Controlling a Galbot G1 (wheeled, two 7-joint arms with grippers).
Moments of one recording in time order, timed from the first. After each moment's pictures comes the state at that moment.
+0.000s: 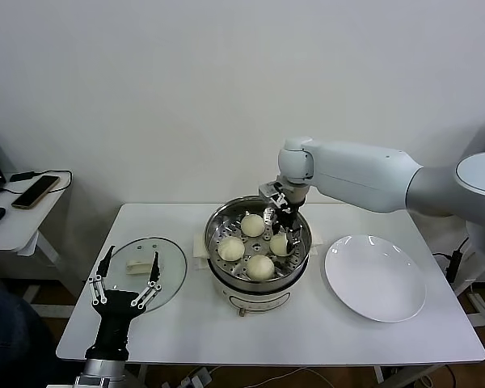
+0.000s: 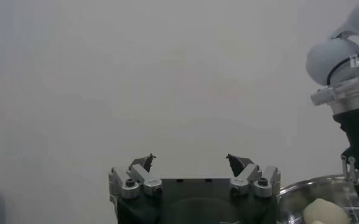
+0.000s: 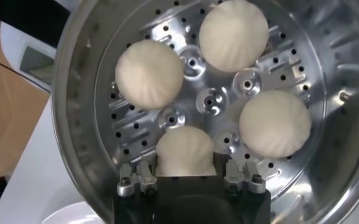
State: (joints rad) left arm 1.71 -1.31 -0.50 -2.23 0.11 -0.24 -0.19; right arm 0.58 1.21 -1.47 1.06 0.37 -0.14 -1.24
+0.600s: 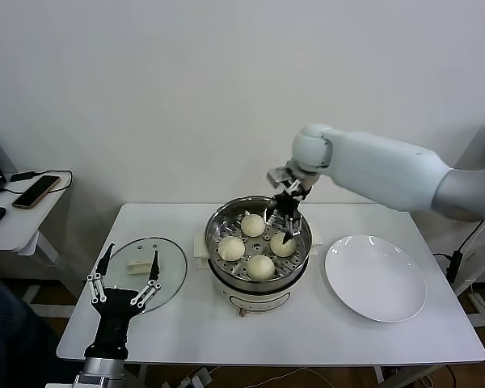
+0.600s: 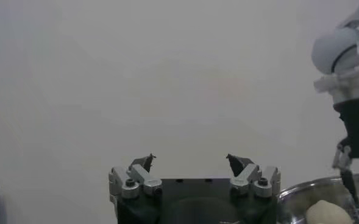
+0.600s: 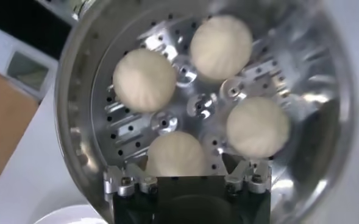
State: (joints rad) left arm 1.70 -1.31 -0.50 -2.24 0.12 -0.23 -0.19; right arm 0.55 1.05 -1.23 1.14 0.39 -0.07 -1.15
